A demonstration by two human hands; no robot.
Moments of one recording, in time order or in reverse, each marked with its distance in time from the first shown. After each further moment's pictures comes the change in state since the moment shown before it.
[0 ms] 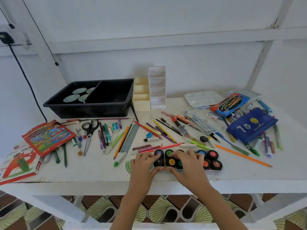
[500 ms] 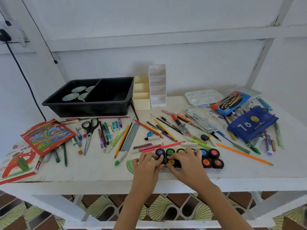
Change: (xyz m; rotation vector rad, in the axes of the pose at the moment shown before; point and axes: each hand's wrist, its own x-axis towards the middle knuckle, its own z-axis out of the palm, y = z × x) left_hand -0.004 0.000 0.005 0.066 -0.042 0.071; right_hand 0.006 0.000 0.009 -0.145 -0.034 -0.037
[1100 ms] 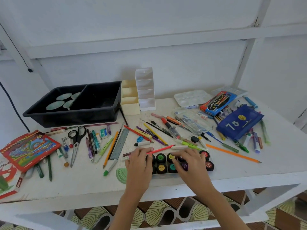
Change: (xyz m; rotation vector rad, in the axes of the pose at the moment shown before) left_hand 0.030 0.019 -0.006 -0.283 0.057 -0.211; right_hand -0.008 0.024 -0.020 0.290 0.174 0.177
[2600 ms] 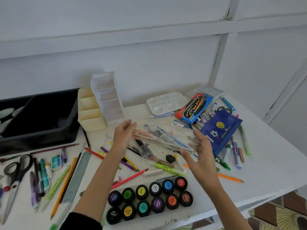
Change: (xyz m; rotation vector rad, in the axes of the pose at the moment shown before) left_hand 0.197 0.040 0.070 -0.681 -0.160 -0.392; right_hand 0.072 0.093 -0.047 0.477 0.210 0.344
